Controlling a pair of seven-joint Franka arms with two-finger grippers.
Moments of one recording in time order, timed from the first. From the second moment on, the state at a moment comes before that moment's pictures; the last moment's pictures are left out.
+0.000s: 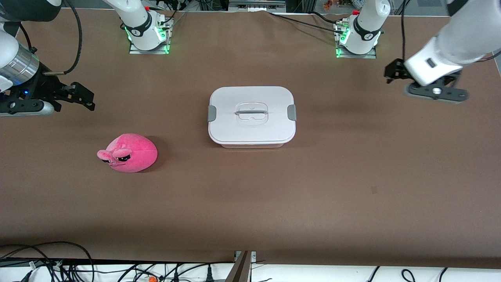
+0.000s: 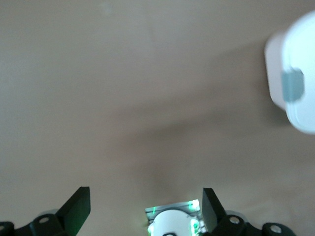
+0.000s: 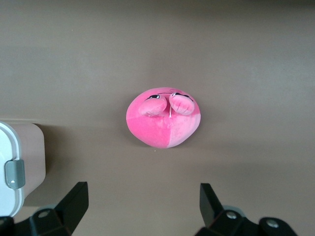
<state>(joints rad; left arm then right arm) -0.07 0.02 -0.18 -1.62 0.05 1.39 0.09 0.17 0.03 -0.07 -1.64 0.00 1.71 0.06</state>
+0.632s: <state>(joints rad) -0.13 0.31 -0.40 -1.57 -0.12 1.63 0.48 0.17 0.04 -0.07 -1.64 0.00 1.75 0.06</state>
